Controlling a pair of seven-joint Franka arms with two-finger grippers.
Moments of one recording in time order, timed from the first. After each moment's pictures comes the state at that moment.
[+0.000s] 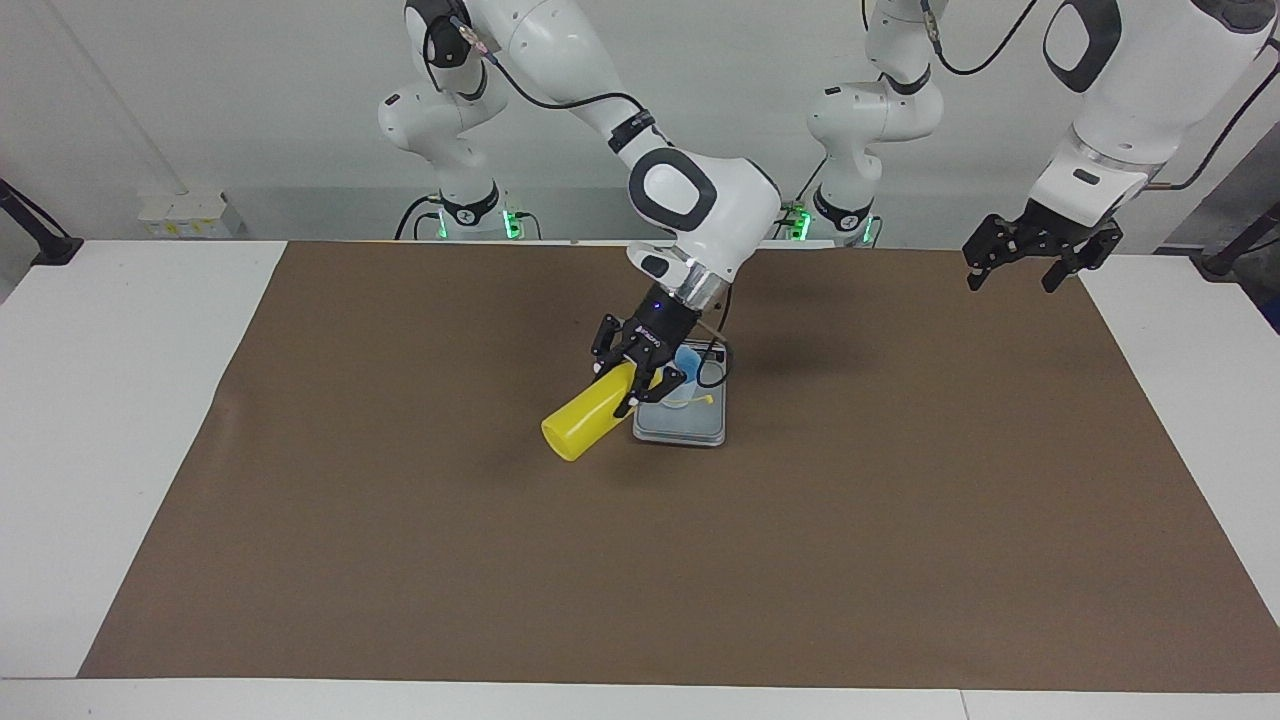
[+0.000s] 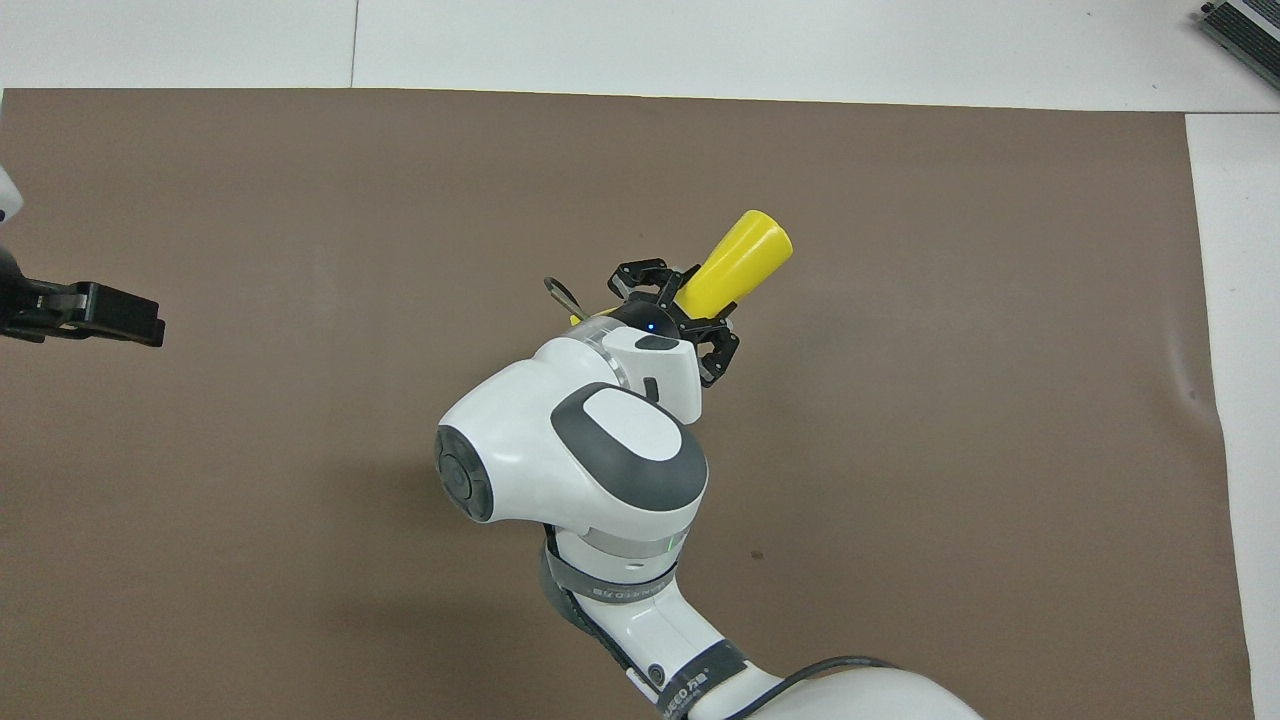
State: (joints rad) left arm 0.02 -0.02 -0.08 -1.61 0.00 1.59 0.03; right arm 0.72 0.45 0.02 -1.55 -0.95 1.84 1.91
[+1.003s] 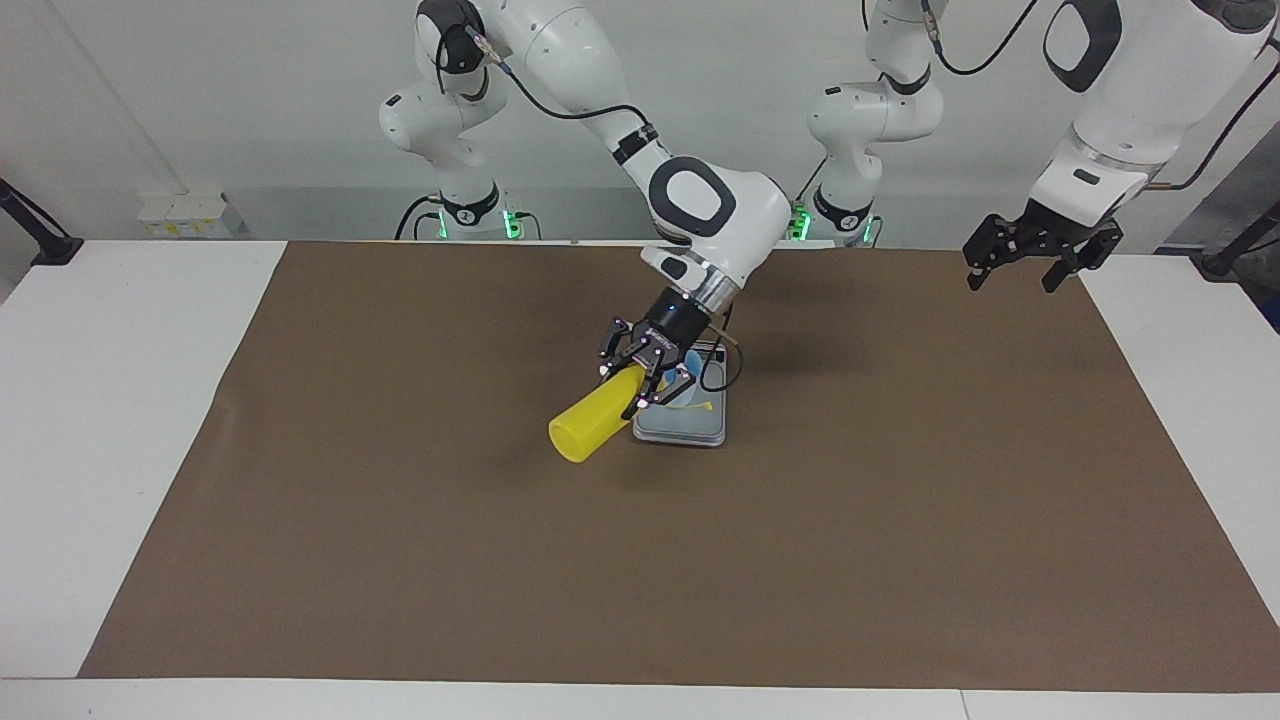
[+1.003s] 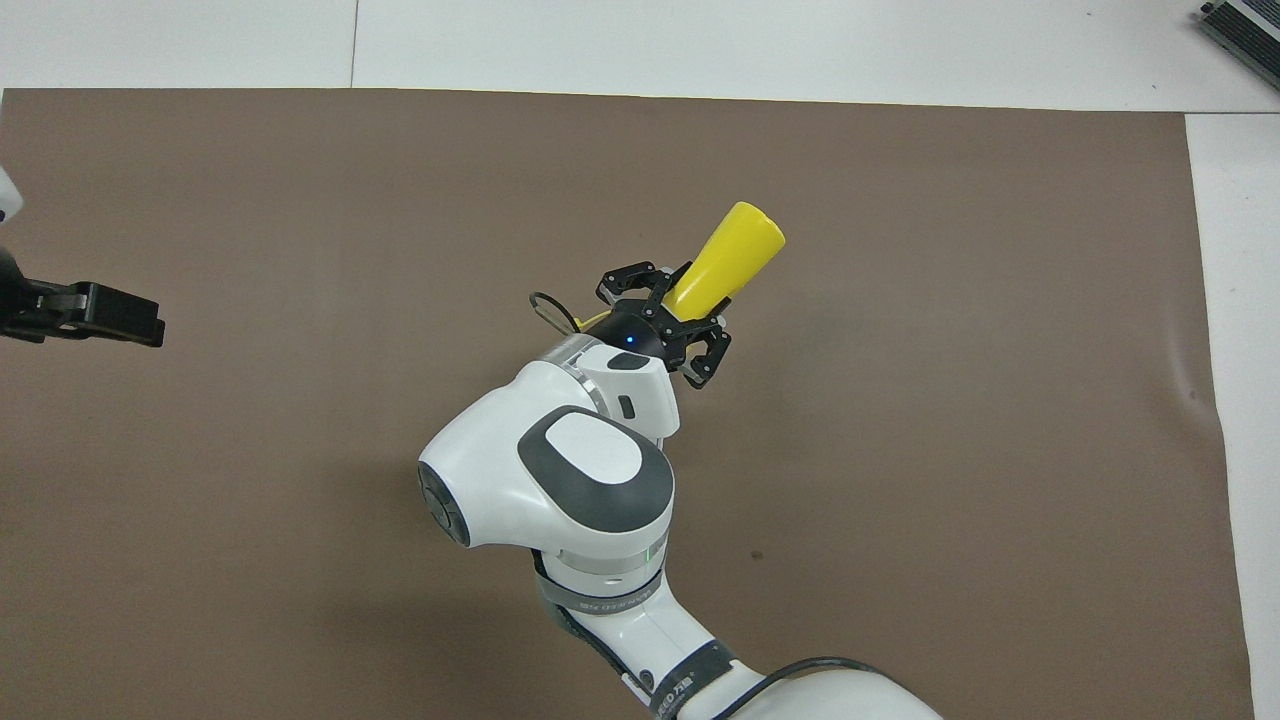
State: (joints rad) left arm 0.02 -0.02 -0.08 -1.61 0.00 1.59 0.03; right arm 0.75 0.47 0.02 -1.56 -1.08 1.81 1.95
